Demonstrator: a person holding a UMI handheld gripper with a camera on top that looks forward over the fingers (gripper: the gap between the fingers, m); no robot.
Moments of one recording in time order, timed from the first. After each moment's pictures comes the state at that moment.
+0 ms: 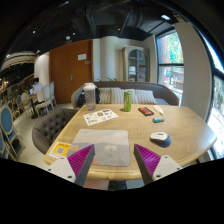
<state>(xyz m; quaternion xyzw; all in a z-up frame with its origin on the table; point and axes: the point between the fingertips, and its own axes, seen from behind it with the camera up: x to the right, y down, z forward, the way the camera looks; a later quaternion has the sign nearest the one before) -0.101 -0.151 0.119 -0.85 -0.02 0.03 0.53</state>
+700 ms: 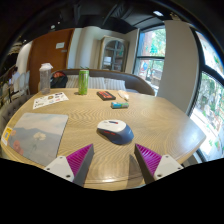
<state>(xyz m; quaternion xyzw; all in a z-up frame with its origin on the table) 0.108 -0.075 -0.001 -0.86 0.04 -0.10 0.49</state>
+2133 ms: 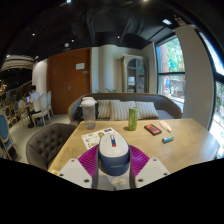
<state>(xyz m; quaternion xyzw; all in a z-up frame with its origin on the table) -0.134 -0.018 0.147 -0.82 0.00 0.02 0.58</state>
